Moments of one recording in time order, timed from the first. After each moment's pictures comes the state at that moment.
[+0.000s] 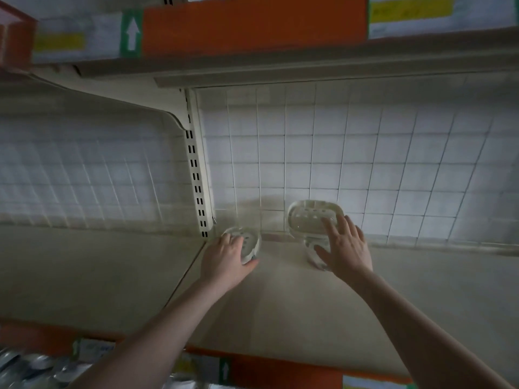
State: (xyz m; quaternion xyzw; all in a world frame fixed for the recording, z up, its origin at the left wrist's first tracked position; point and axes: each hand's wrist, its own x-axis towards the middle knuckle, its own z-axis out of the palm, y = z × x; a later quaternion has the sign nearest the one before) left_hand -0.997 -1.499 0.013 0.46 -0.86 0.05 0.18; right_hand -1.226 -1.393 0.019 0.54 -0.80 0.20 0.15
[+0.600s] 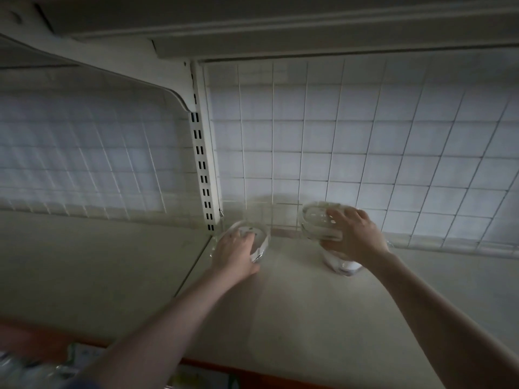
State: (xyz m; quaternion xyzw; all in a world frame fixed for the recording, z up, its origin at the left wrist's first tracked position) left_hand -1.009 -1.543 -0.005 0.46 -0.88 -0.01 0.14; right_hand -1.246 -1.434 0.029 0.57 -0.80 0.15 0.11
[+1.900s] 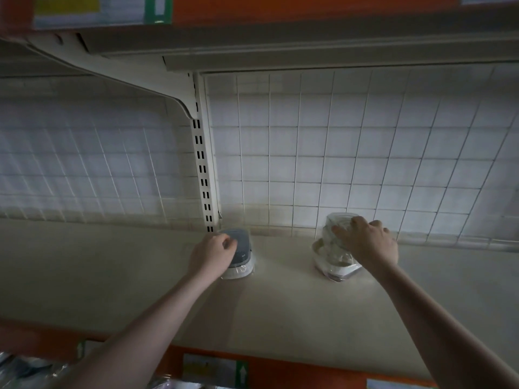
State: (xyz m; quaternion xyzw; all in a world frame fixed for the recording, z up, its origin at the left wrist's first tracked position) left_hand -0.969 -1.540 0.009 0.53 -0.80 -0.15 0.25; right_hand -1.220 -1.391 0.044 0.37 -0.90 0.24 0.04
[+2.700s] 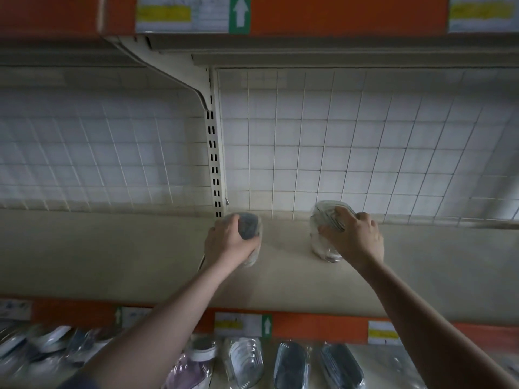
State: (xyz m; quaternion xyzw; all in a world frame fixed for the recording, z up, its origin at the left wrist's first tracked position) left_hand -0.941 -1.484 0.029 0.52 -0.80 -0.17 0.26; right_hand -1.133 -1.353 0.047 0.36 -0.88 0.29 0.07
